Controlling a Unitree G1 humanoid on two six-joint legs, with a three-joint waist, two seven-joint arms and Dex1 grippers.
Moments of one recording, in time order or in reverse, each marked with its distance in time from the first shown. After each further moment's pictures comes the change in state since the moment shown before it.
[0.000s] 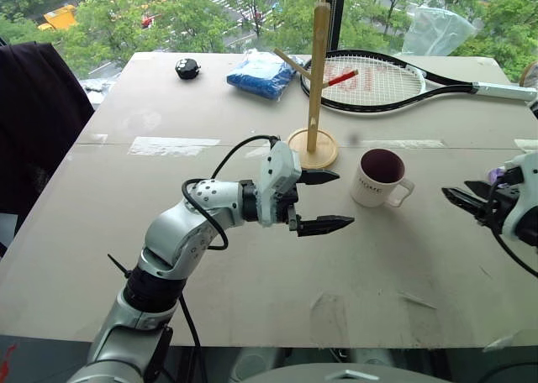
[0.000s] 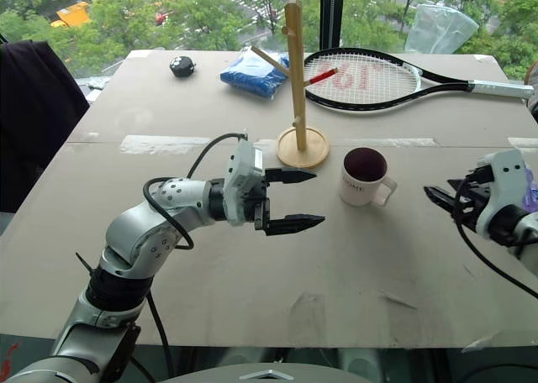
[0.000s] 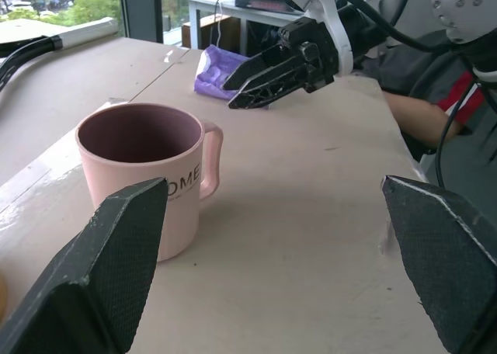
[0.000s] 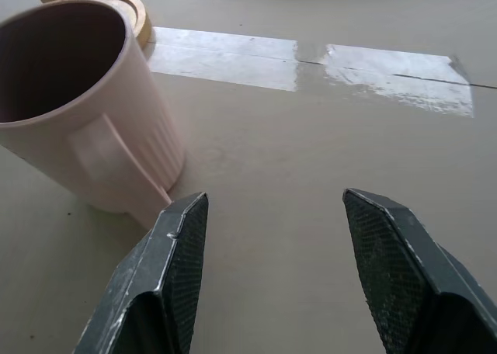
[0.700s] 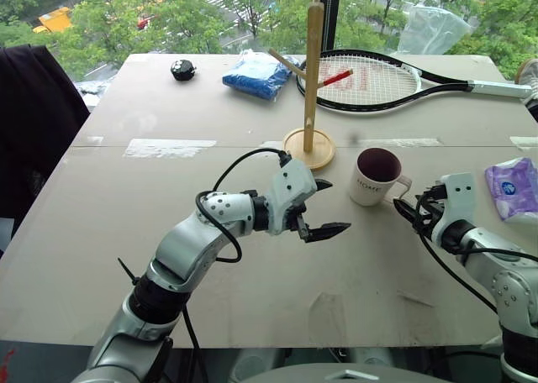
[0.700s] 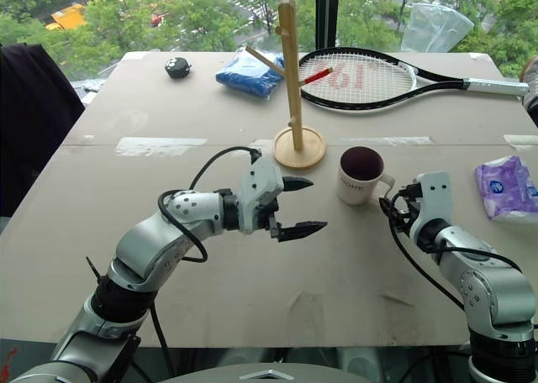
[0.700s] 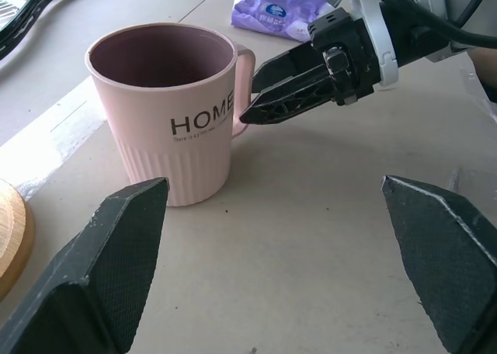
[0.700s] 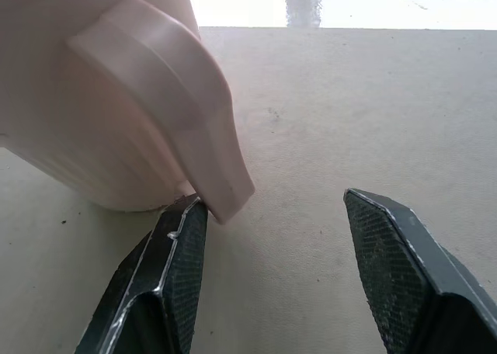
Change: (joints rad) left arm 0.032 -0.019 -0.077 -0.037 0.142 0.044 0.111; right arm -0.036 0.211 0.219 0.033 -0.175 -0.101 -0.179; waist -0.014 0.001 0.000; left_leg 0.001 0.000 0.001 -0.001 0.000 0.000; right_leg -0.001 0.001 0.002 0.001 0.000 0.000
